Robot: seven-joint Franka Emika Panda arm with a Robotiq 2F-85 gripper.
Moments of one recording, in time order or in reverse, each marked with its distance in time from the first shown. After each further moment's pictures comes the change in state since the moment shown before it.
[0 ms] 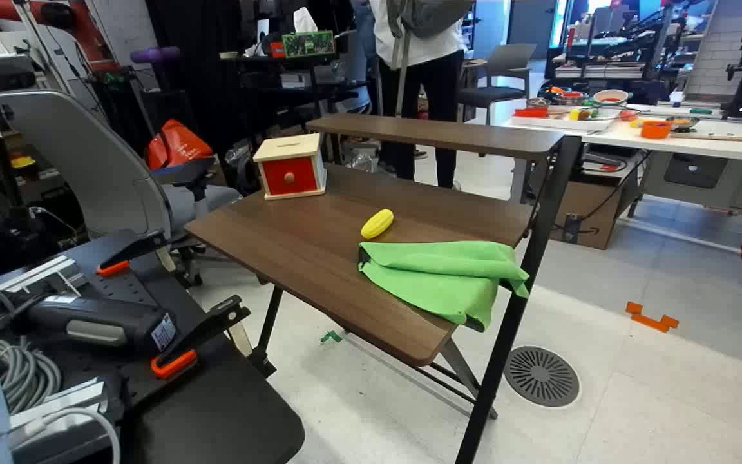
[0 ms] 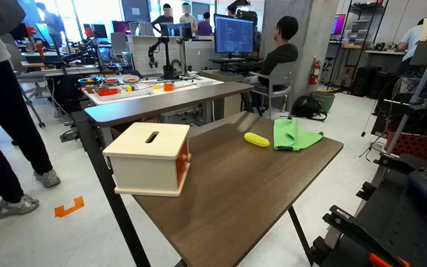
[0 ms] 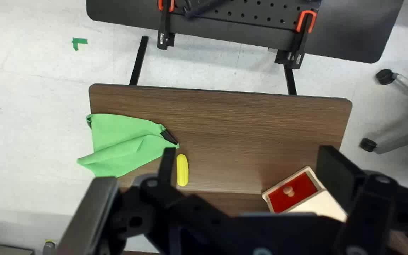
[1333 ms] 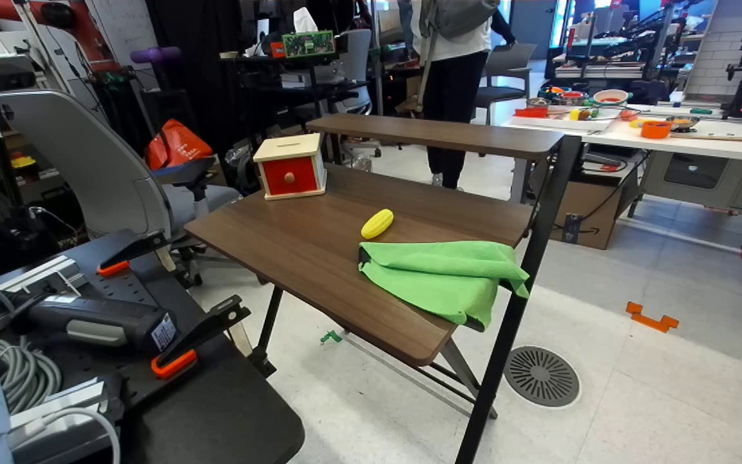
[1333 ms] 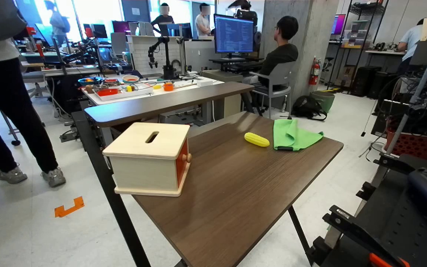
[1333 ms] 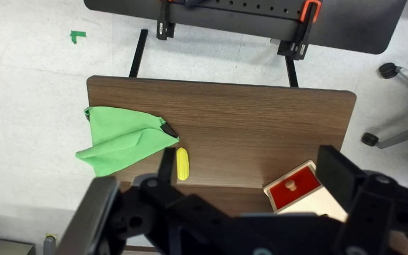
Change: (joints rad) arm 0.000 0.031 0.000 -0.007 0.002 0.057 0.001
